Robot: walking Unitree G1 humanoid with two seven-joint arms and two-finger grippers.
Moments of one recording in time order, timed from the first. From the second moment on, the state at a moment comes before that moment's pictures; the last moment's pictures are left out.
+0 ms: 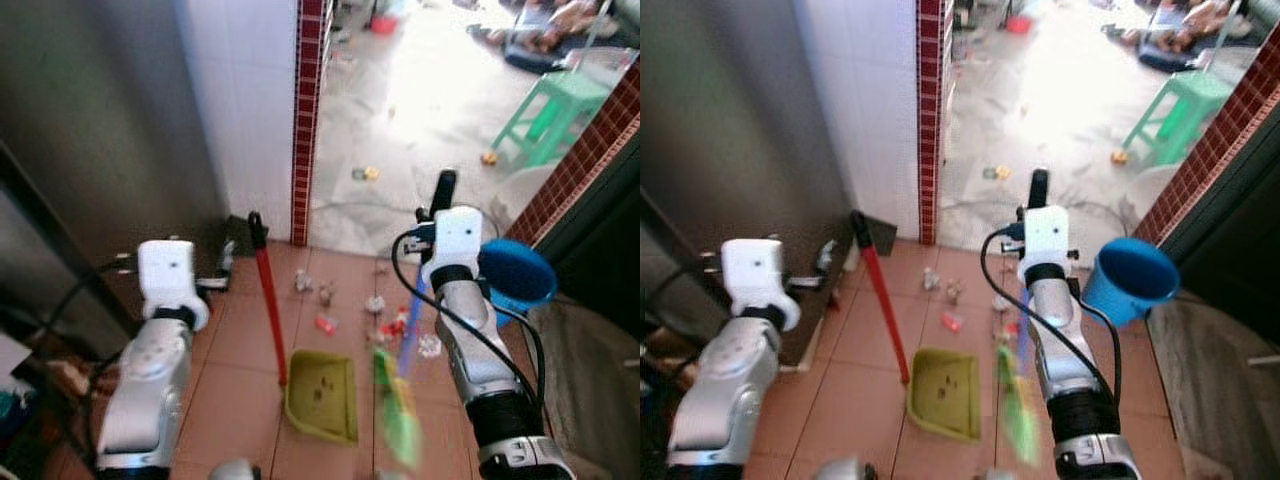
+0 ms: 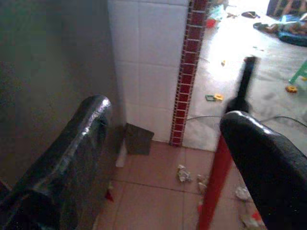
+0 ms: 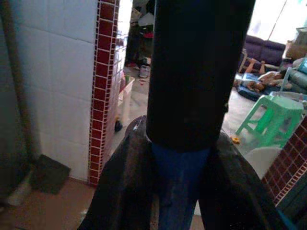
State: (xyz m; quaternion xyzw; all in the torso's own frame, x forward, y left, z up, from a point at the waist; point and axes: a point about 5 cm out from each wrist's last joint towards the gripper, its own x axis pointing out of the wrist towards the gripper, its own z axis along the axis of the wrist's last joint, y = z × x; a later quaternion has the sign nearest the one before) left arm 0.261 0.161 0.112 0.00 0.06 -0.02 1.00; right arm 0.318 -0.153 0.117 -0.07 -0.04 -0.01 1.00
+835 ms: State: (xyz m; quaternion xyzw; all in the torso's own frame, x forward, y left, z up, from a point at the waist) left arm 0.260 0.154 0.111 -0.02 0.06 -0.02 1.00; right arm 0.318 -0.163 0.118 -0.10 -0.04 -0.02 0.99
